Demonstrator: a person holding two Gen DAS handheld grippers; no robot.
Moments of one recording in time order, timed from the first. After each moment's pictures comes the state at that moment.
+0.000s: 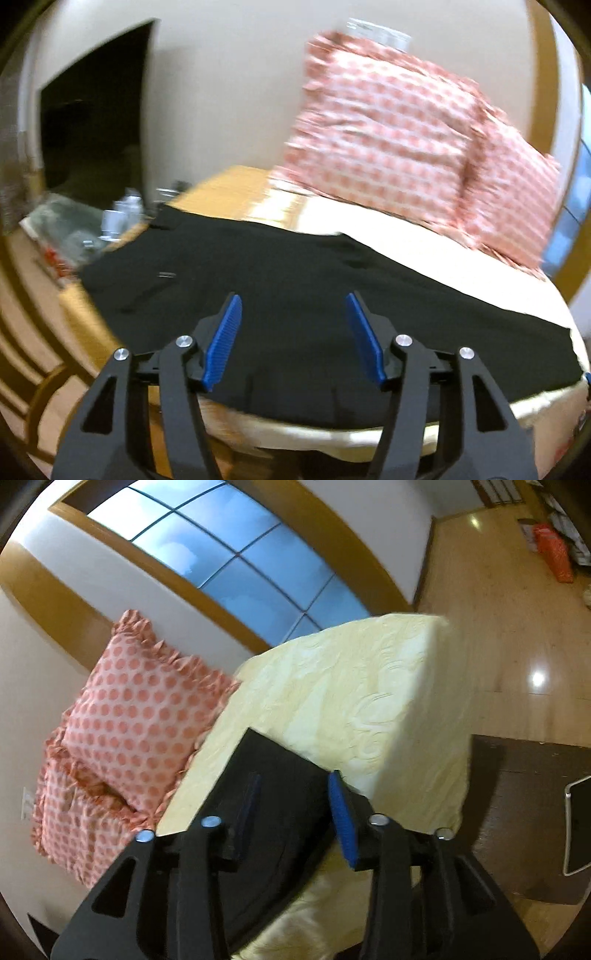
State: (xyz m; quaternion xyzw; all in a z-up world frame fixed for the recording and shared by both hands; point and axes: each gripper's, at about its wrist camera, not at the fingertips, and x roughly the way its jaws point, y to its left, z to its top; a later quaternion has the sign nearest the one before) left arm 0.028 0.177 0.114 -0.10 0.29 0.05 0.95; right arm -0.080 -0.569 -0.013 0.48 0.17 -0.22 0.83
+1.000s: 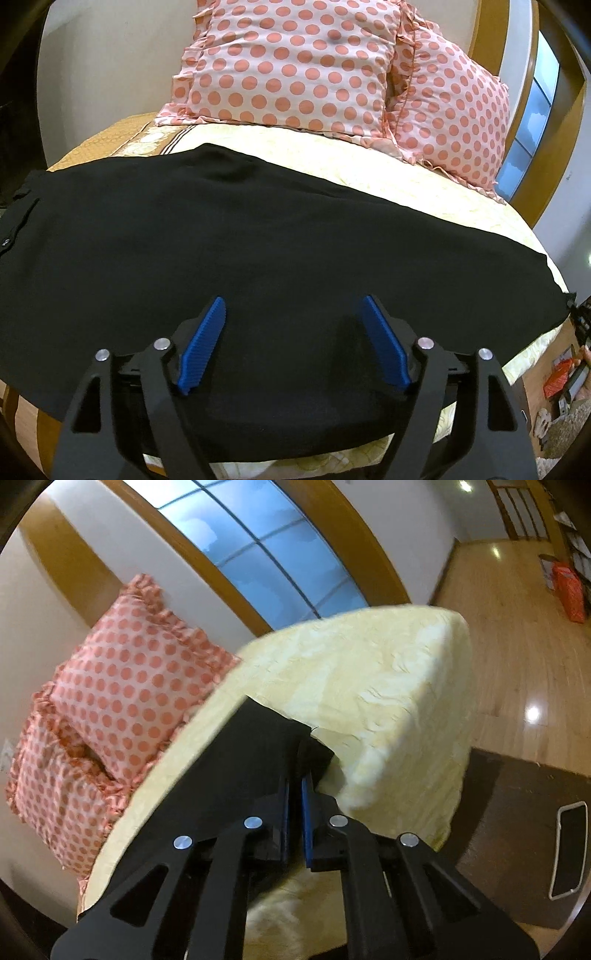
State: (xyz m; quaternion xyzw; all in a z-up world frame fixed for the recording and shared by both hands) left arm 0.078 0.093 0.033 -0.06 0.37 -0.09 0.92; right arm -0.060 -0.549 -0.018 0.39 0.19 -0.21 0.88
